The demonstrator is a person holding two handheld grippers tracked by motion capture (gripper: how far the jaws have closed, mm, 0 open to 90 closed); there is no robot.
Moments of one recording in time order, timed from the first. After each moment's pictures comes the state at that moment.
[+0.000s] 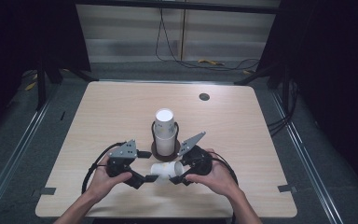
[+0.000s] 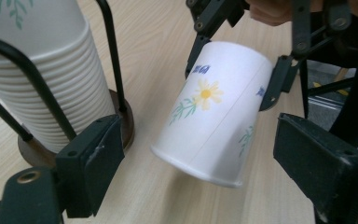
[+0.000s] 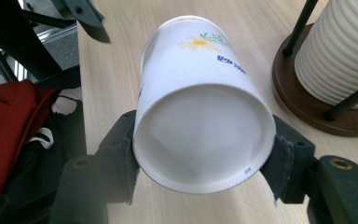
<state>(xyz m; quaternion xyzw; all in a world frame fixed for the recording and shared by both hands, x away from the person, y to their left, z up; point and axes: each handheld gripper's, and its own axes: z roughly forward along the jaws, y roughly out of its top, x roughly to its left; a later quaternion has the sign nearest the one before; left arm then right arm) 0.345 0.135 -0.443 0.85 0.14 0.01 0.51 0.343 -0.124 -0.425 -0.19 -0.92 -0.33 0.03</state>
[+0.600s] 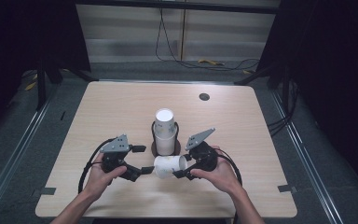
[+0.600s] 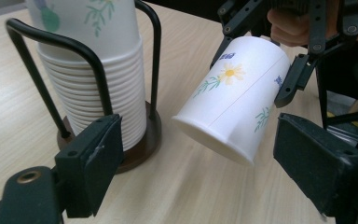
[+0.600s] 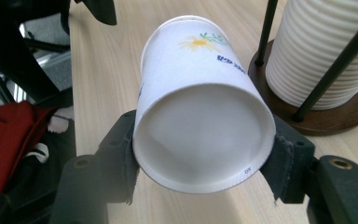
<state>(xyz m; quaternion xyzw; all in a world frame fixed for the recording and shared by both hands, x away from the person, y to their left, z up) 0.356 0.153 -0.443 0.82 0.18 0.02 0.54 0.351 -0.142 -0.424 -0.22 -0.90 -0.37 0.02</state>
